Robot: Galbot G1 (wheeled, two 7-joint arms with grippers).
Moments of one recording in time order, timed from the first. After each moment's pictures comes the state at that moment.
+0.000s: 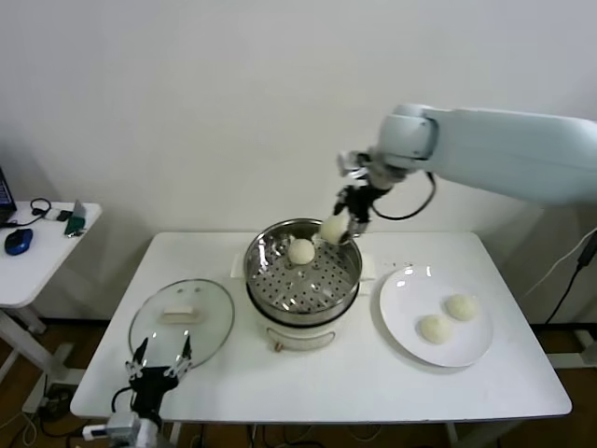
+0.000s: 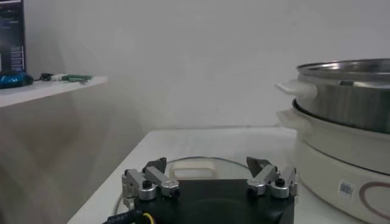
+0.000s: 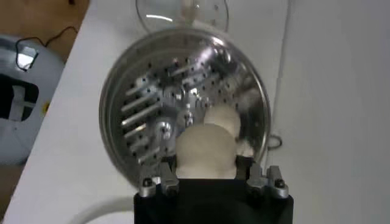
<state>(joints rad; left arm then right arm) 1.65 -1.43 -0.65 -1.95 -0.14 0.02 -0.05 0.91 1.15 -1.60 1.35 0.77 -0.37 -0.89</state>
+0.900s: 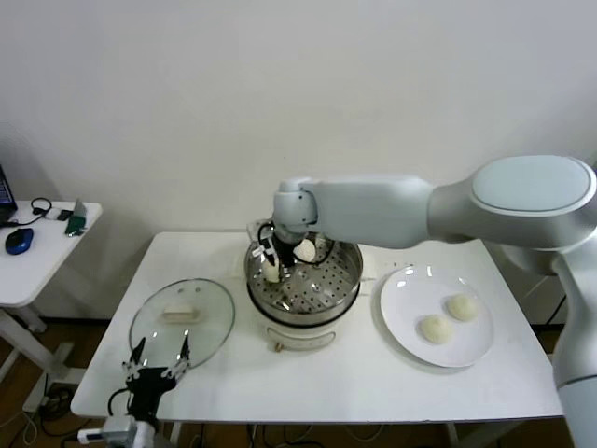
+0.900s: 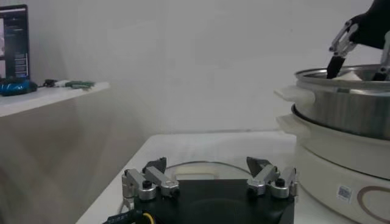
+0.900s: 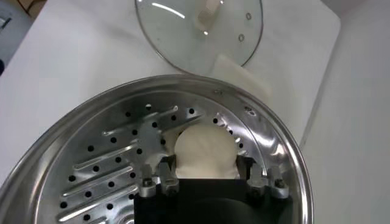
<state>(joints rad) 1.67 -1.43 -0.66 -1.98 -0.14 0.02 -0.05 0.63 1.45 -1.56 1.14 0.61 -0.42 -0.75</state>
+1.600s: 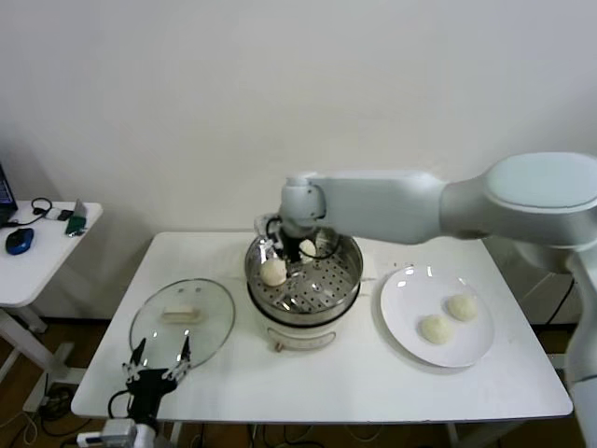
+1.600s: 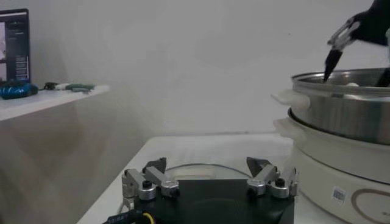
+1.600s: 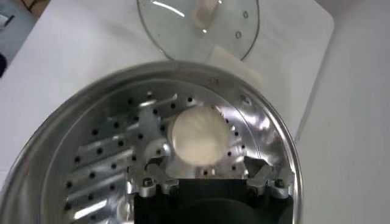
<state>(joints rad) 1.69 -1.43 -0.65 -2.00 -0.13 0.01 -0.05 0.74 1.32 -1.58 1.21 0.63 -0.36 -0.84</state>
